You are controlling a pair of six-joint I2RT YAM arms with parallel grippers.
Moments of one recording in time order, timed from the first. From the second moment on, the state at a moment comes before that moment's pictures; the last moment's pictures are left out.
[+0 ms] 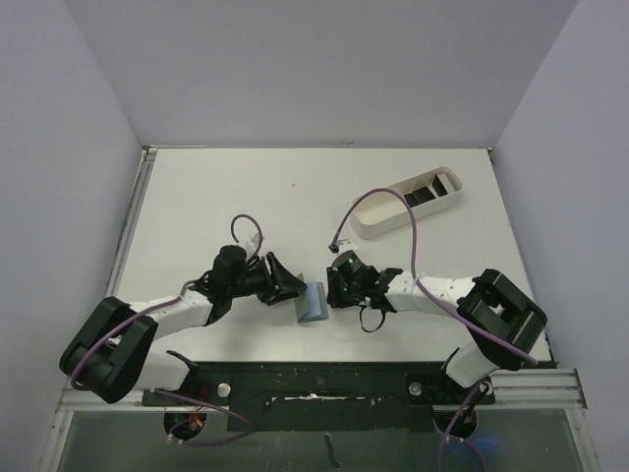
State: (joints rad) left arm -0.53 1.32 0.39 0.40 0.51 -1.16; right arm 0.85 1.54 0.72 -0.11 0.07 0.56
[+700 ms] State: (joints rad) left arm -0.57 1.48 0.54 0.28 0.48 -1.01; right arm 0.85 1.36 0.70 -0.16 0.11 0.58
